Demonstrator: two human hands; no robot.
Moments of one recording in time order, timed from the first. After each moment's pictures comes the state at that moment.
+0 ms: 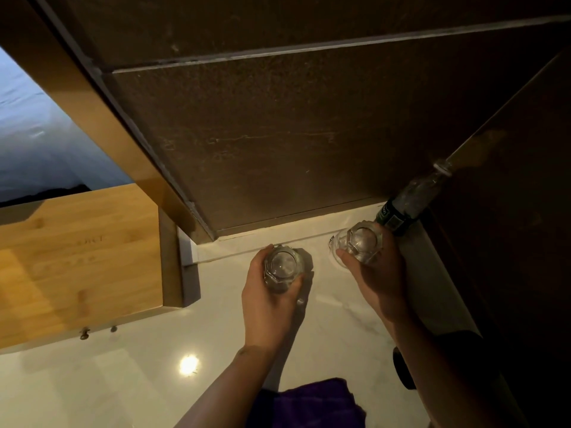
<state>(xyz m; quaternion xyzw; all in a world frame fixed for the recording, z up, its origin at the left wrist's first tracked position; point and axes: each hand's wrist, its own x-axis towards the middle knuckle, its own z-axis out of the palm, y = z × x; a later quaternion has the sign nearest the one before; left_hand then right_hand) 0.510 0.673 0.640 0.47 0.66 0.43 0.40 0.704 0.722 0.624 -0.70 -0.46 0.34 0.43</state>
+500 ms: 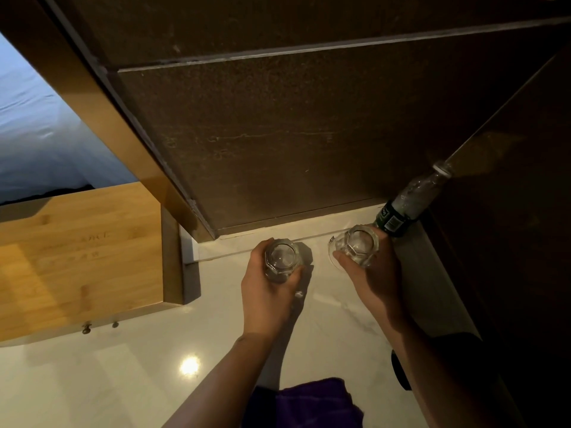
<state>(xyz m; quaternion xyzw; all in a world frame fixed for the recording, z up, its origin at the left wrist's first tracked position) 0.509 0.686 0.642 0.48 0.67 0.42 0.38 0.703 0.722 0.625 -0.71 -0.49 0.31 0.39</state>
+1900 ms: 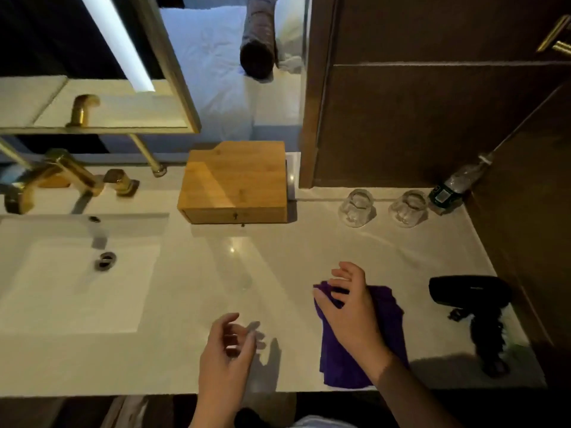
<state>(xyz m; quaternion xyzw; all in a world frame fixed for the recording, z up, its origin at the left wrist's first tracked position) 0.360 0.377 0.711 0.34 0.75 0.43 0.38 0.563 0.486 0.709 -0.61 -0.54 0.47 0.35</state>
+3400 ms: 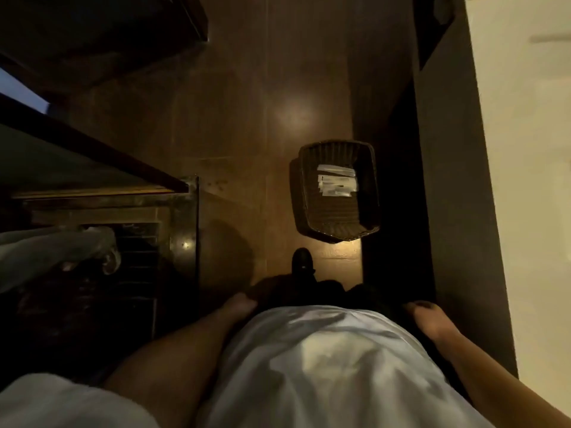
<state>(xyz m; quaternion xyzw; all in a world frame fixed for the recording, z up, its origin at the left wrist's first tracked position) 0.317 -0.152 0.598 -0.41 0.68 0.33 0.51 0.275 0.243 0.571 -0.37 -0.75 0.35 -0.43</state>
